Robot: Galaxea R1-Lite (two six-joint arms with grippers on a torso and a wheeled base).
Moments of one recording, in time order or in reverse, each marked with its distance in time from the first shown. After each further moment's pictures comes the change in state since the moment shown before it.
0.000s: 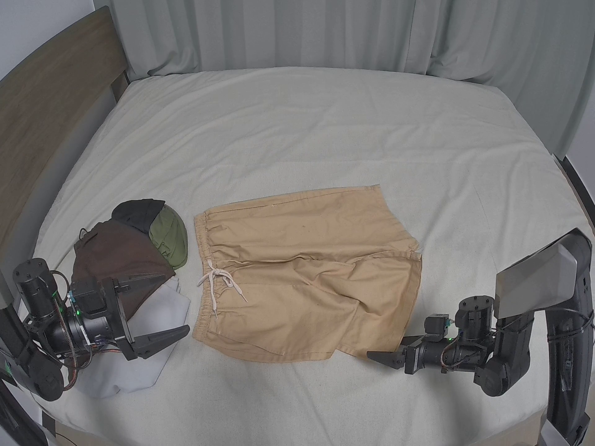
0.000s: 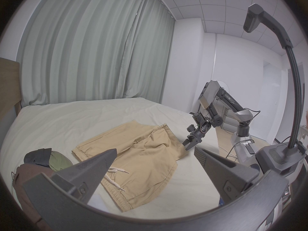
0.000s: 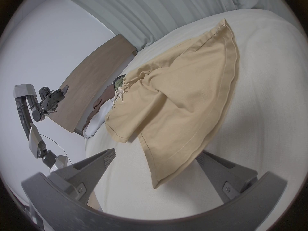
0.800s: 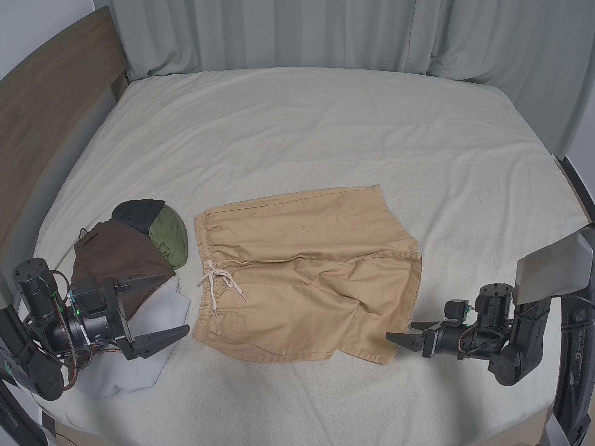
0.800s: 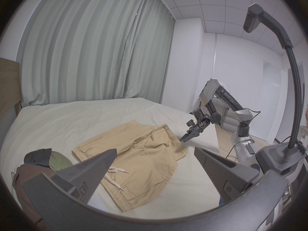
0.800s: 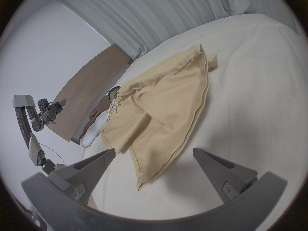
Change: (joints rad) left arm 0.000 0.000 -0.001 0.000 0.000 0.000; right arm -0.108 -0.060 0.012 0.001 0.031 0.004
